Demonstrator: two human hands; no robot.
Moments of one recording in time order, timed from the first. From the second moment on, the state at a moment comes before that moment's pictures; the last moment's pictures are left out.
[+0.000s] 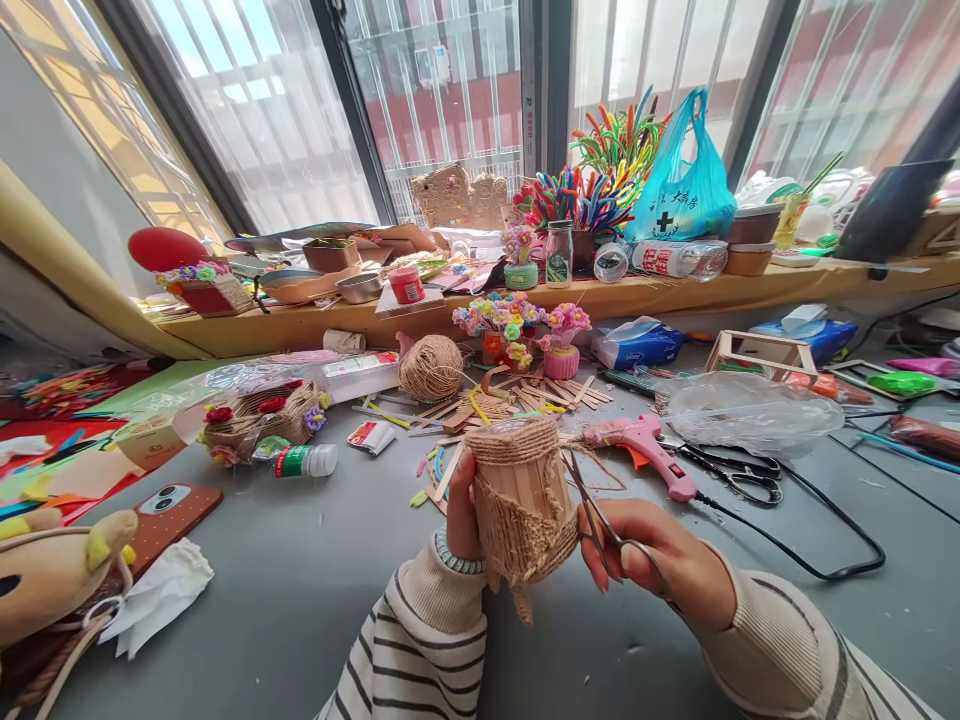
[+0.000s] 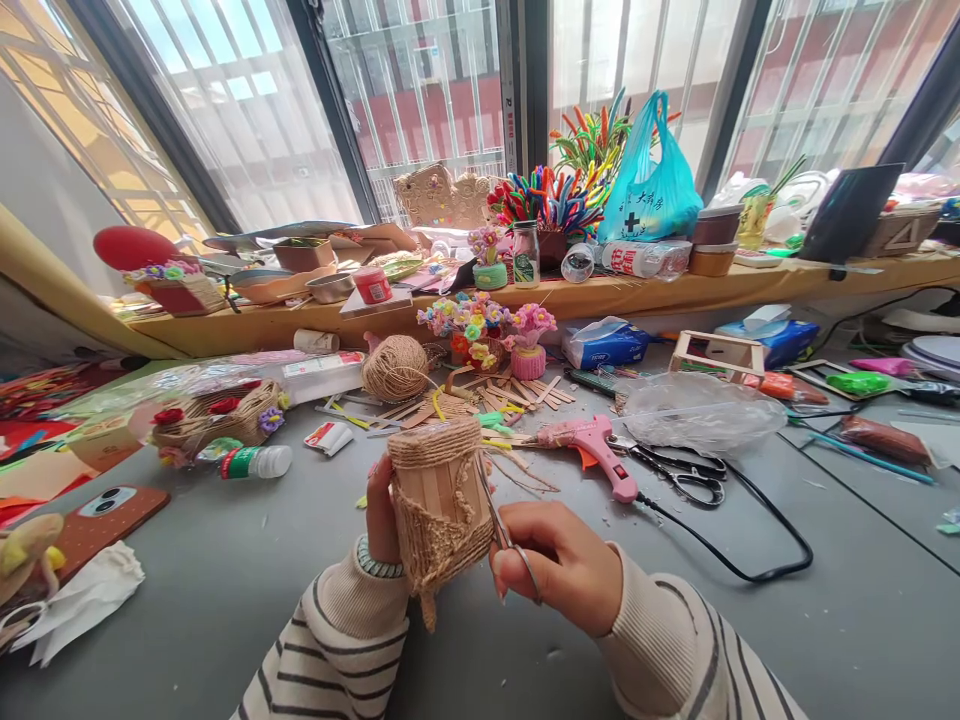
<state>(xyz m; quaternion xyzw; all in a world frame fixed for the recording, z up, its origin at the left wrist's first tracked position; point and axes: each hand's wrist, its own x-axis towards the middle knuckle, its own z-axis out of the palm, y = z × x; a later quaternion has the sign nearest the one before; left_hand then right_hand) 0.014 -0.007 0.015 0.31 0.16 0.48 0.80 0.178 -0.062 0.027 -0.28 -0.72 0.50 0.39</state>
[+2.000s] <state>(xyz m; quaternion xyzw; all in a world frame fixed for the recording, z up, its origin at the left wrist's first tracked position) 0.009 -0.011 0.005 0.32 0.12 0.50 0.80 0.186 -0.072 0.024 -0.47 -0.81 0.11 0.34</state>
